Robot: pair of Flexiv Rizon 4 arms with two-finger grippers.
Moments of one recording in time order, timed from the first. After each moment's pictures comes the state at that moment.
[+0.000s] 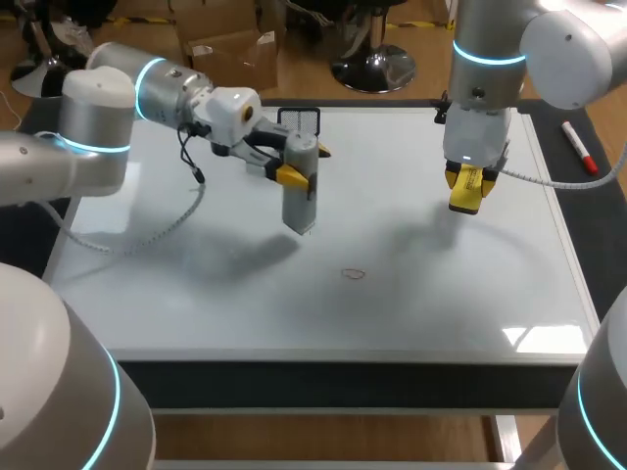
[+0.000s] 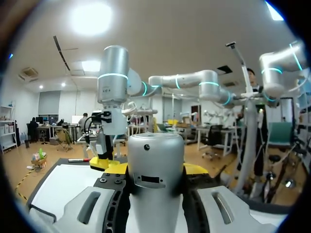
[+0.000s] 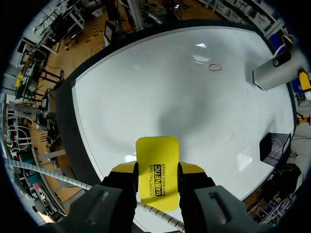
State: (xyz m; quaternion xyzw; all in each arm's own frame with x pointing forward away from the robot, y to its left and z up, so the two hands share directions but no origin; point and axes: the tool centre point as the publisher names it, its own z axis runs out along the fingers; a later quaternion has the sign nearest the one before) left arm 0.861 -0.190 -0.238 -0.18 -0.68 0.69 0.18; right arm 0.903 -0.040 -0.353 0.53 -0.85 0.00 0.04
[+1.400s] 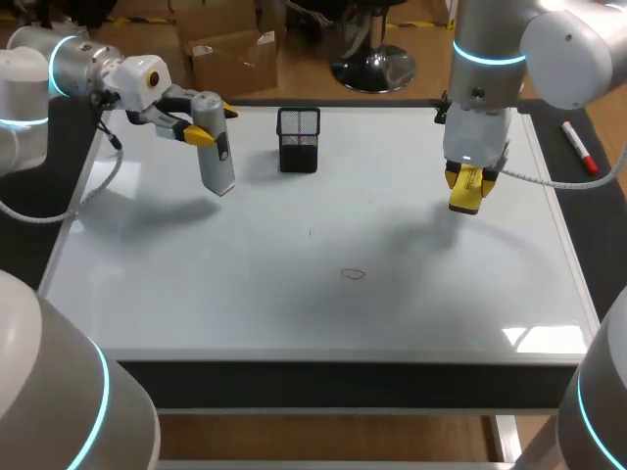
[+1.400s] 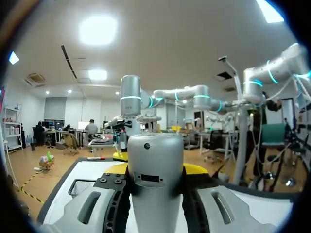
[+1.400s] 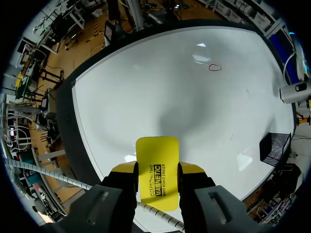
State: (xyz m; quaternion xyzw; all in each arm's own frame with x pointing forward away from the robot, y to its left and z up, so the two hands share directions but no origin) left arm 0.946 -0.047 -0.237 -0.17 -0.66 0.72 0.17; right arm 0.903 -0.040 -0.353 0.53 -0.85 0.00 0.04
